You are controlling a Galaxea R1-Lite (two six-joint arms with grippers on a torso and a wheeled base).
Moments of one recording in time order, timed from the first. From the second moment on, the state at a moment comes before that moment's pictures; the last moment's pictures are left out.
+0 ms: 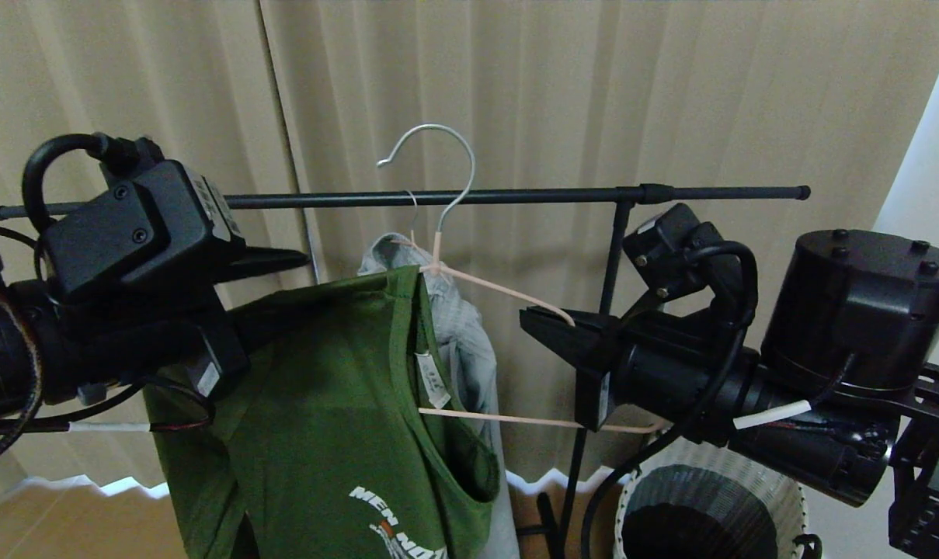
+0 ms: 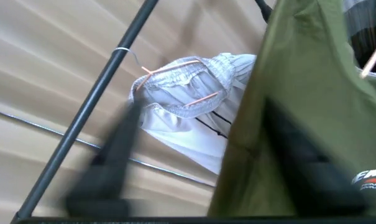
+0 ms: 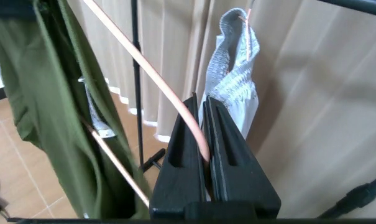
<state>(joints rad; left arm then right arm) -0.44 1.29 -0.85 -0.21 -0.18 0.79 0.81 1.63 -0.76 -0.75 -0.02 0.01</state>
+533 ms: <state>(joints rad) -0.44 1.29 -0.81 -0.22 -0.18 0.78 0.82 1.62 -0.75 -0.79 -0.02 0.01</state>
